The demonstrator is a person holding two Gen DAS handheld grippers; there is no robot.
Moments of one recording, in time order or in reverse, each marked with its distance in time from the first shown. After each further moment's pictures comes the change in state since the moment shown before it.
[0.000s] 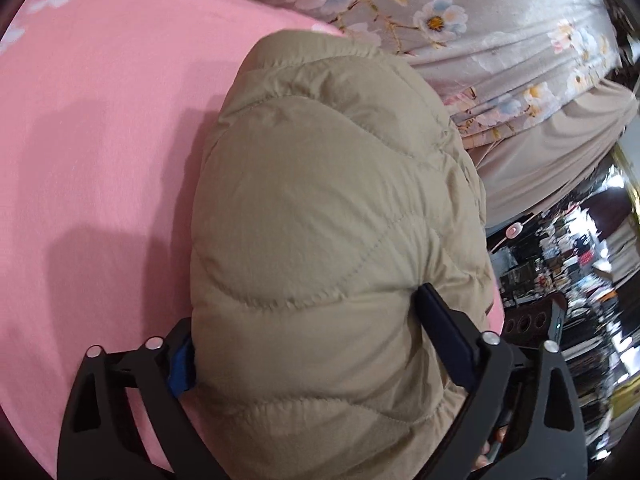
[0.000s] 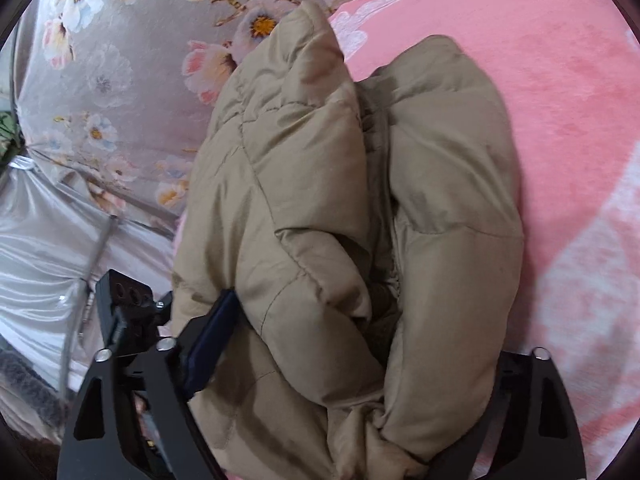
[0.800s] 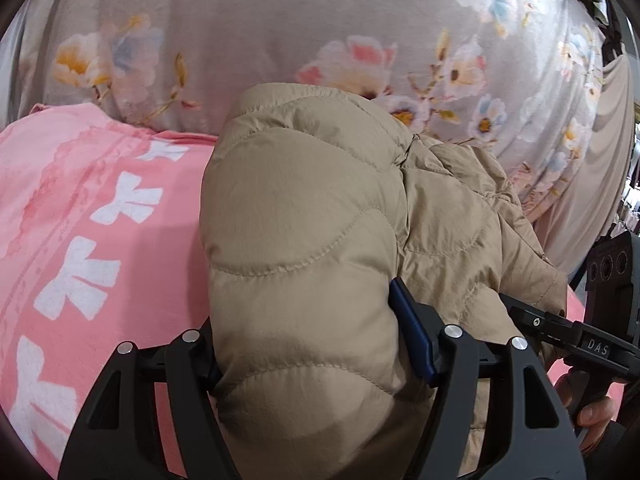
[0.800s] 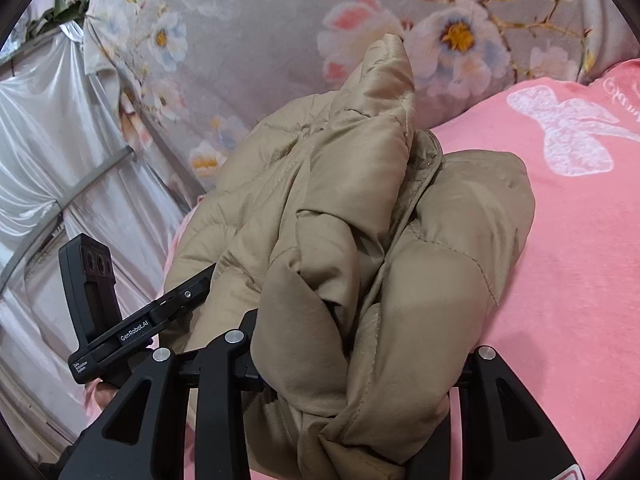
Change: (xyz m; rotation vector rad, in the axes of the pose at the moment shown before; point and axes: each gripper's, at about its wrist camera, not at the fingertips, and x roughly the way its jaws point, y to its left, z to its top) left arm -0.088 0.133 0.136 0.242 -0.387 0.267; right arm 0.199 0.178 0.064 -0.491 -0.069 -0.022
